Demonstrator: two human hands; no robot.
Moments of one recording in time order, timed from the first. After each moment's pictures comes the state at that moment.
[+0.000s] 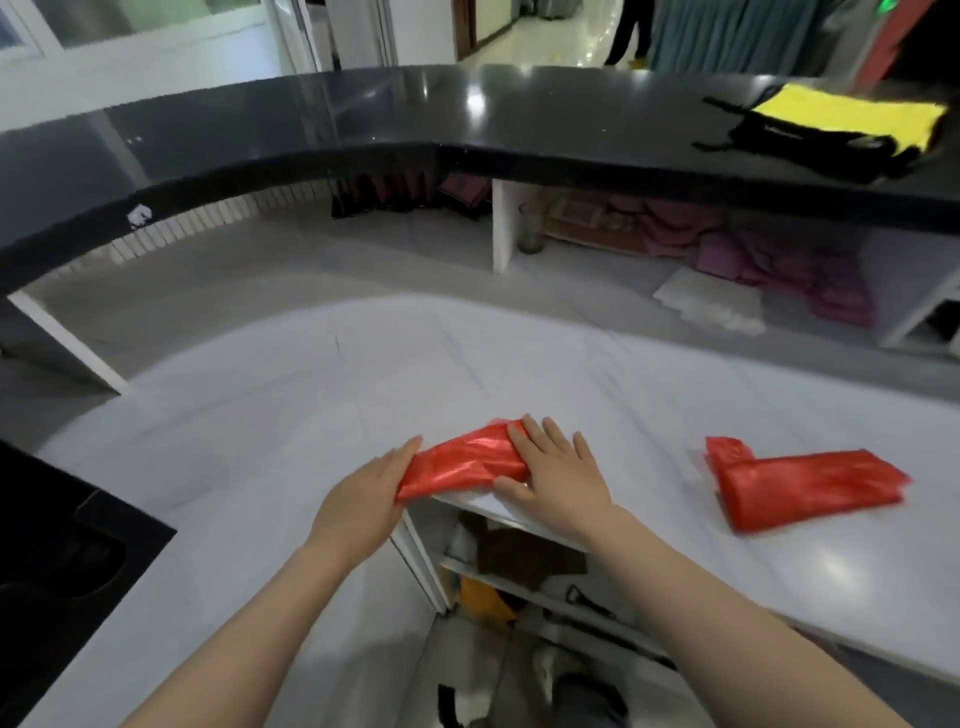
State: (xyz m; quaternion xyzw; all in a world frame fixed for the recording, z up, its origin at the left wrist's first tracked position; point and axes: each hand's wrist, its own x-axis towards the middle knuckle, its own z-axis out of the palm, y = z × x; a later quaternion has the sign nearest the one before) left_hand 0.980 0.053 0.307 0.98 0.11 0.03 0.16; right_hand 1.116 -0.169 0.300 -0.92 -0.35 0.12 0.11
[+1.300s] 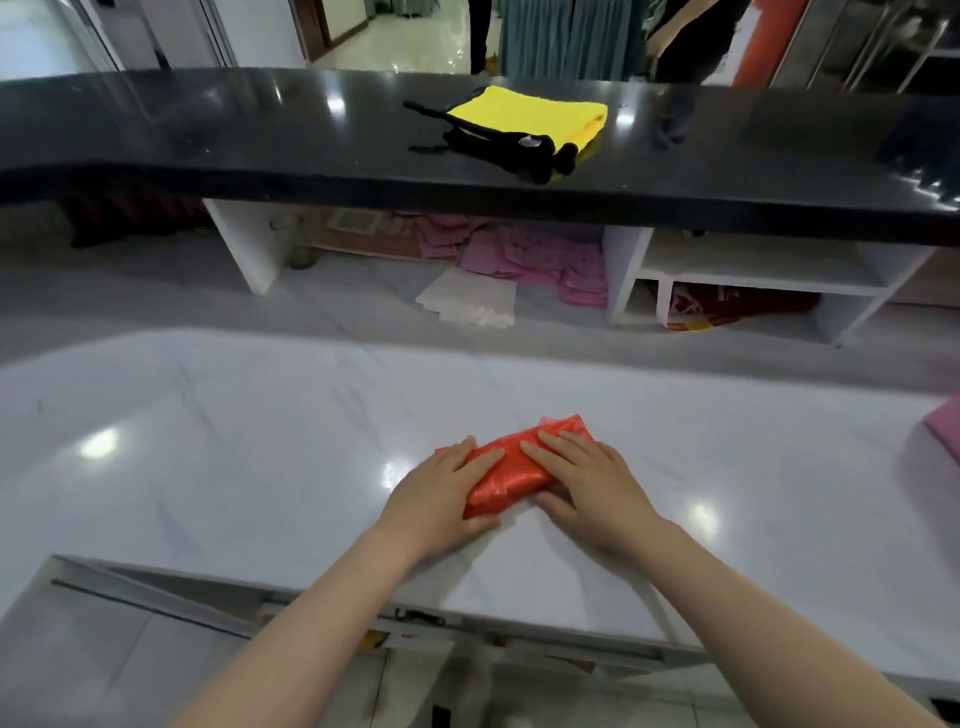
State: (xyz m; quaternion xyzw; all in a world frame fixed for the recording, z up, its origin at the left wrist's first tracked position) left_hand 1.150 -0.273 0.308 0.98 -0.11 -0.05 0.14; right_hand 1.201 -0.502 0.302 -0.95 -0.29 0.05 0.11
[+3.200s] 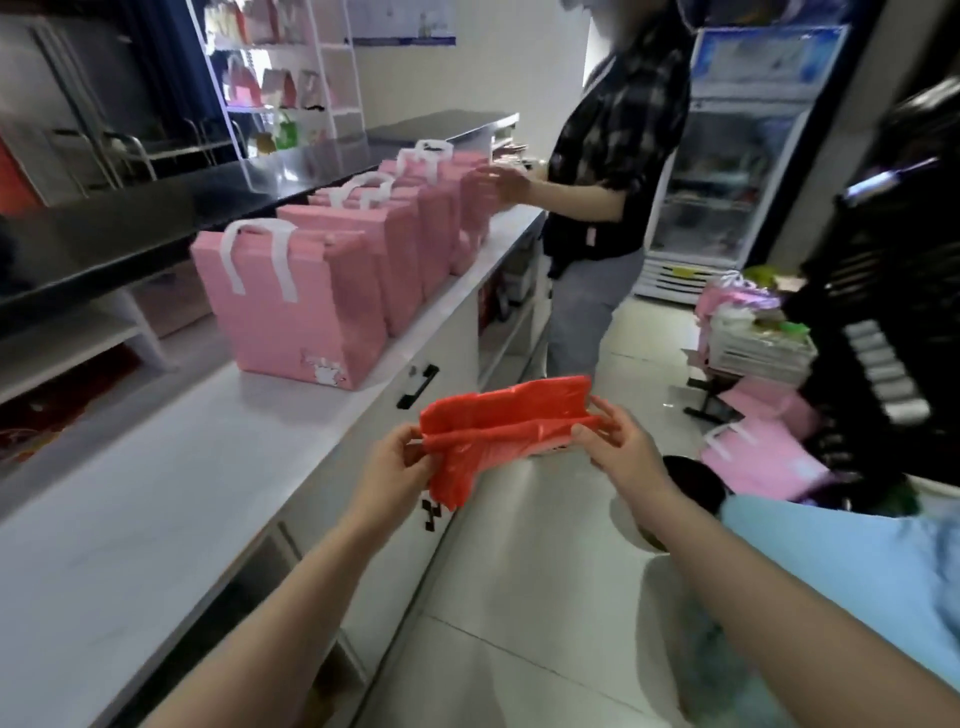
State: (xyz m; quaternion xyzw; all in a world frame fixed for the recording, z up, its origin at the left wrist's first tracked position) left_hand 0.931 -0.670 0.415 0.65 -0.39 -0.33 0.56; right_hand 0.712 -0.807 0.401 -0.61 0.41 -0.40 0.54
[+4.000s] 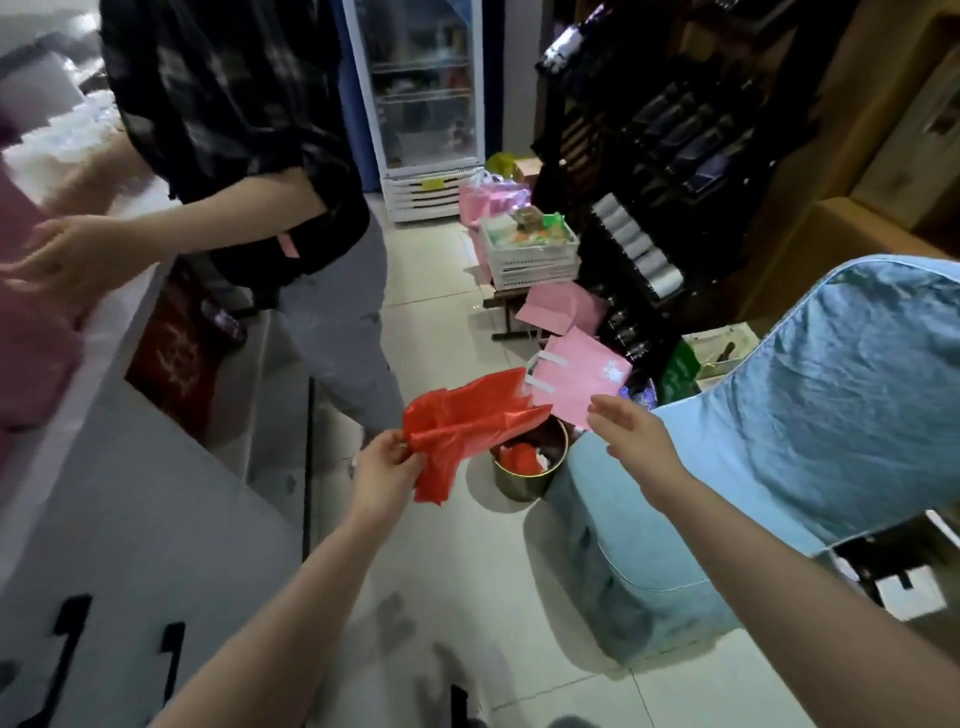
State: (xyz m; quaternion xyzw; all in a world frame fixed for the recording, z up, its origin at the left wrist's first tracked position) left_hand 0.790 -1.108 0.312 0.65 -0.48 -0.46 0.36; right_hand 0.507 -1.087 0.319 -0.40 0.67 -0.45 0.44
